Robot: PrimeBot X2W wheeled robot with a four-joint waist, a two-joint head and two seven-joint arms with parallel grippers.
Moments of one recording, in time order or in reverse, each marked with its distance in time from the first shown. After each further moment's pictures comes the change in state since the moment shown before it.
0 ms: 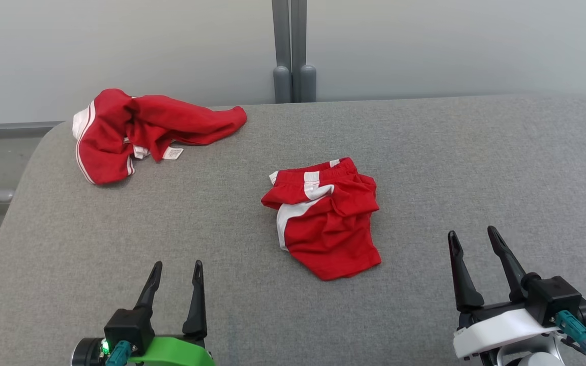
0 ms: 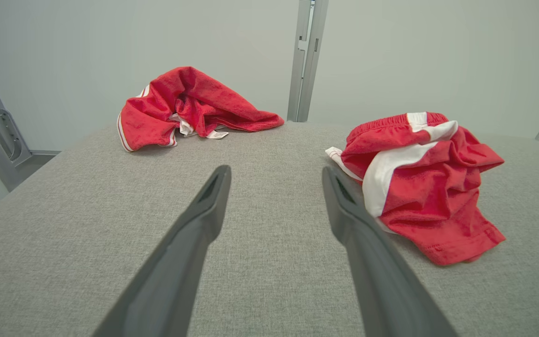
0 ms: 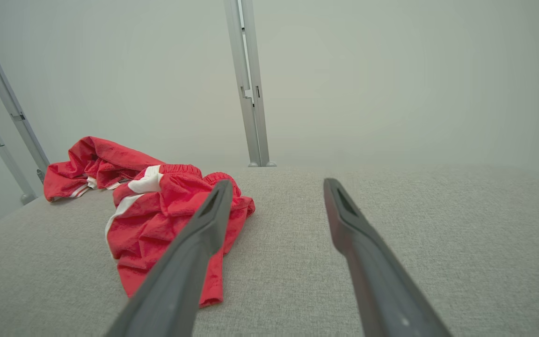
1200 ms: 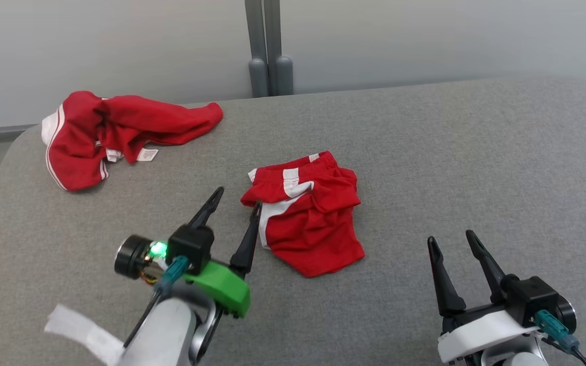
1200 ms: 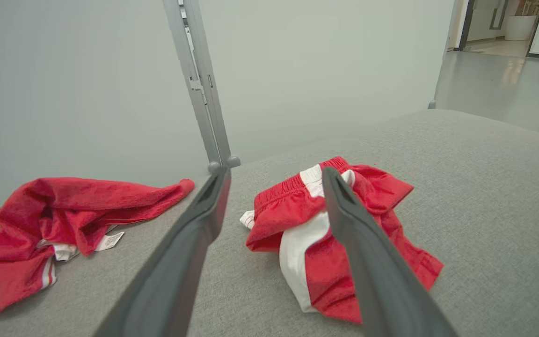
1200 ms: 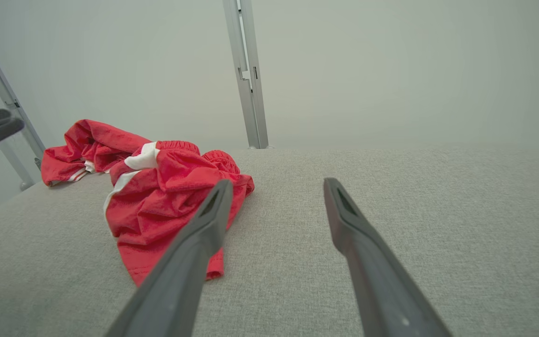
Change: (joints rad) left arm -0.273 -0.061 -0.062 0.130 0.179 -0.188 0.061; right arm -0.011 0.000 0.055 0.037 -0.001 0.000 0.000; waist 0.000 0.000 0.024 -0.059
